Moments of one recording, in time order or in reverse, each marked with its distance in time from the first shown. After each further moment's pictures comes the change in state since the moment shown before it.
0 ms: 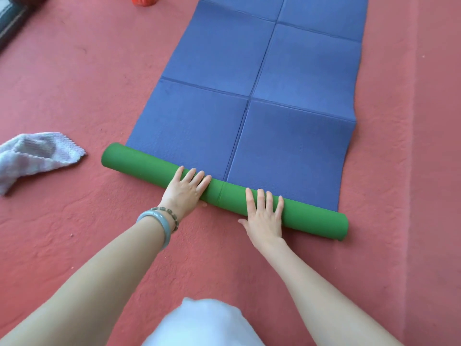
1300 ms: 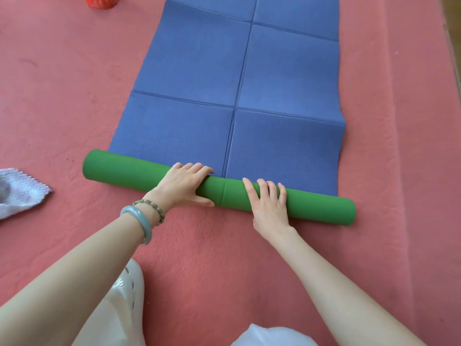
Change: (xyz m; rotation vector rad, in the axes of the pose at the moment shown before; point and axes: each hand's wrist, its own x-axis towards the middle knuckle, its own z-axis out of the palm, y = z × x) left_hand 0.082 -0.054 -0.006 -0.378 0.284 0.211; right_hand 0.061 0.015 -0.024 -0.045 0.148 0.022
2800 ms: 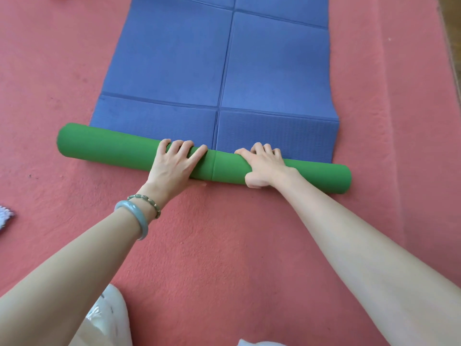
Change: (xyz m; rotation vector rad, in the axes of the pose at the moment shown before) left_hand 0.058 -0.013 0.004 0.229 0.269 -0.010; right_hand 0.116 0.051 -0.042 0.189 -0.419 -0.021
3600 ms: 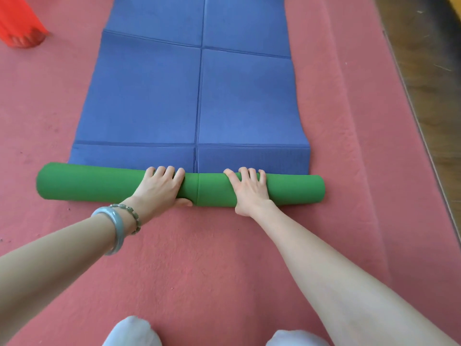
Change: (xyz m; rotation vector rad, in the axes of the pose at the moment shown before) left_hand 0.055 -0.024 -0.007 0.013 -0.222 0.100; right_hand 0.015 0.009 0.003 -0.107 0.162 0.103
